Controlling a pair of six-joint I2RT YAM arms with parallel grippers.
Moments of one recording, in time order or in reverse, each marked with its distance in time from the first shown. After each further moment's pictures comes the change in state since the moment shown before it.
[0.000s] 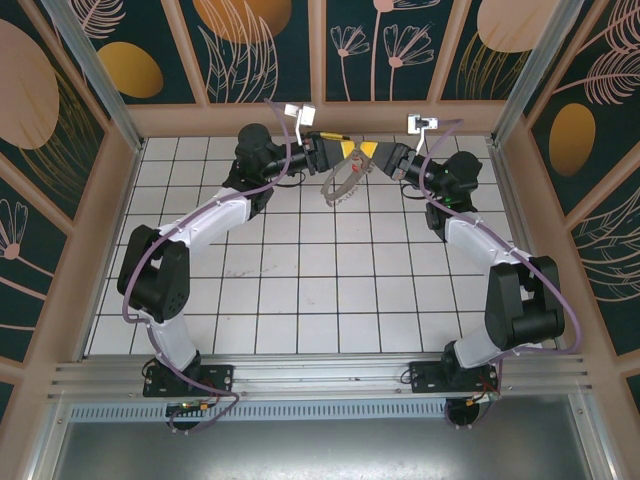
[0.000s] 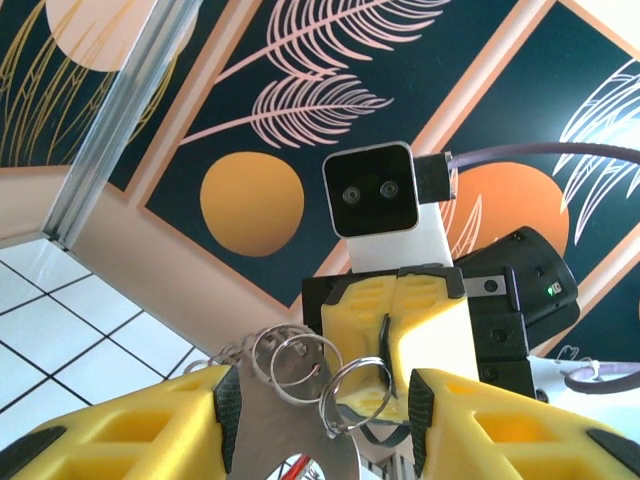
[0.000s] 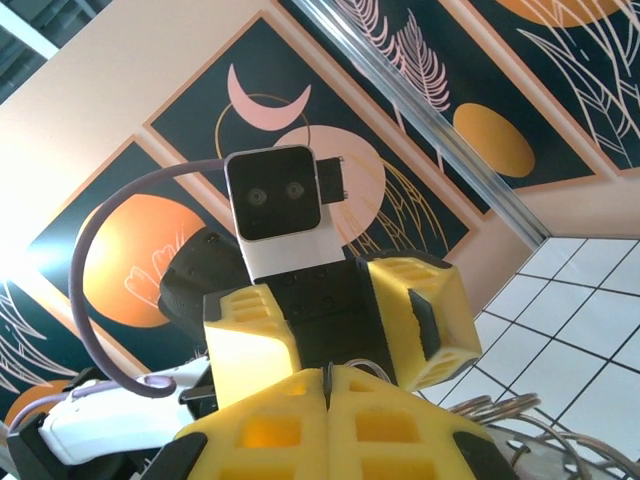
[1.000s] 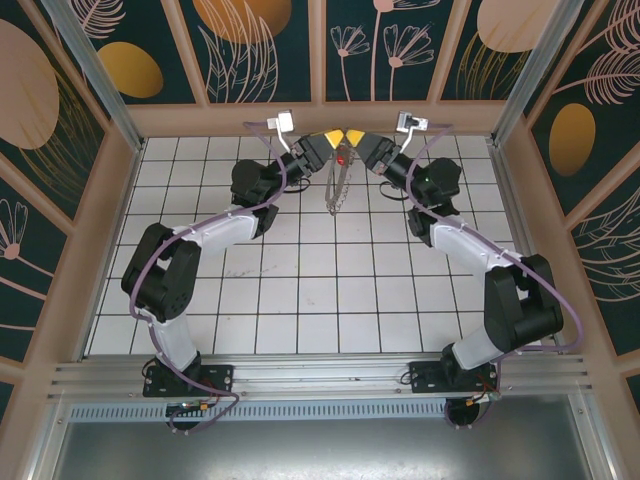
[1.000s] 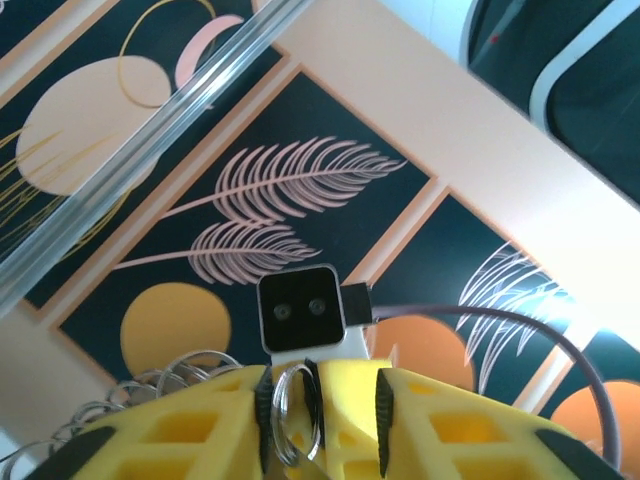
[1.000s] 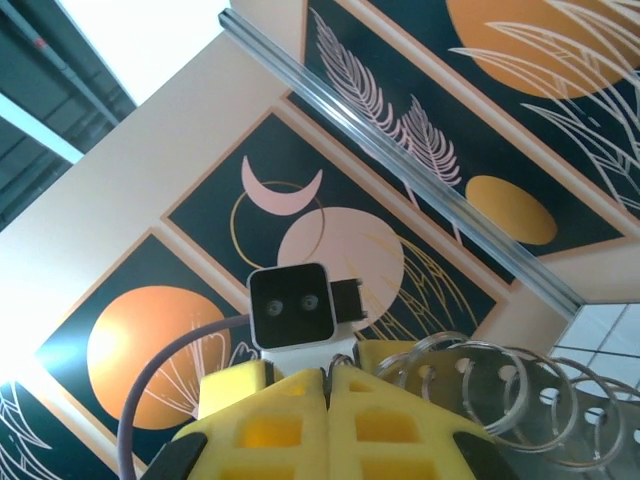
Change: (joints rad) left arm -0.047 0.009 -0.189 0.555 -0.284 -0.365; right arm 0.132 0.000 0.000 0.033 0.308 0.059
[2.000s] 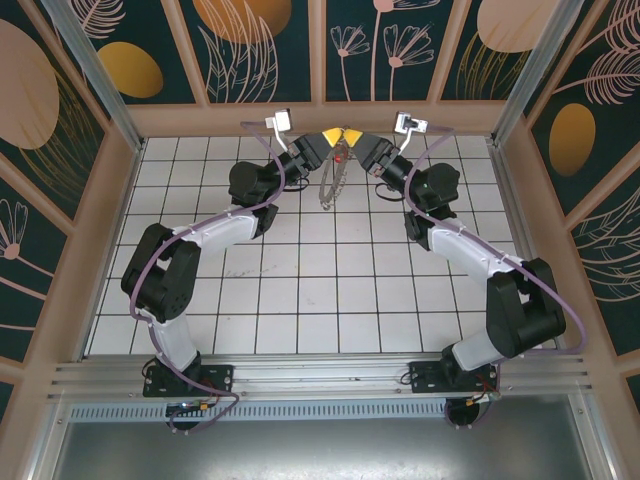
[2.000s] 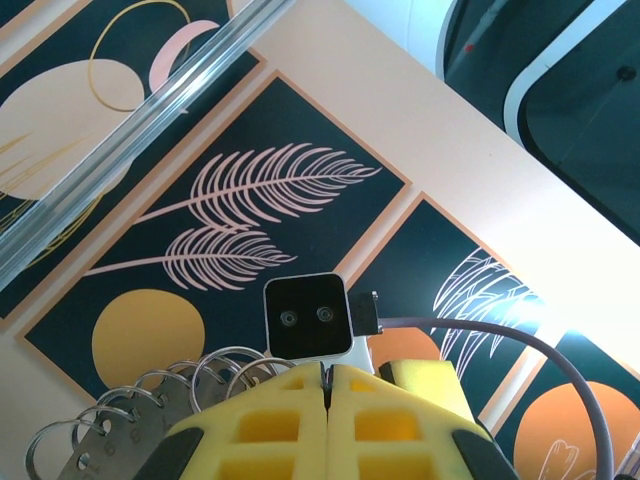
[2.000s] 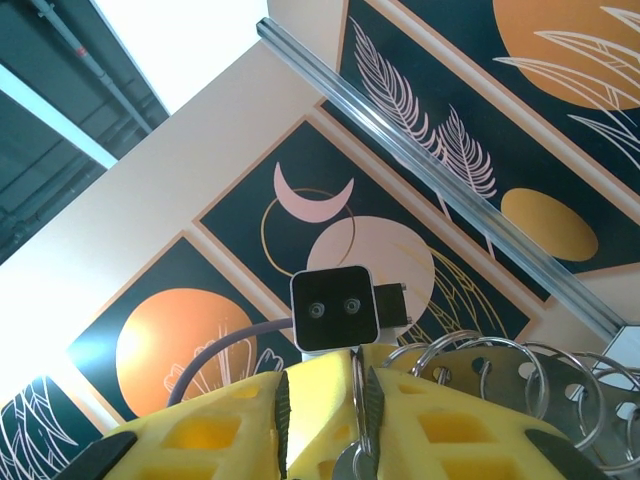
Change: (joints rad) left arm 0.000 0.004 0.000 0.083 0.006 -0.075; right arm 0.062 -0.023 -0.006 0.058 0.058 0.016
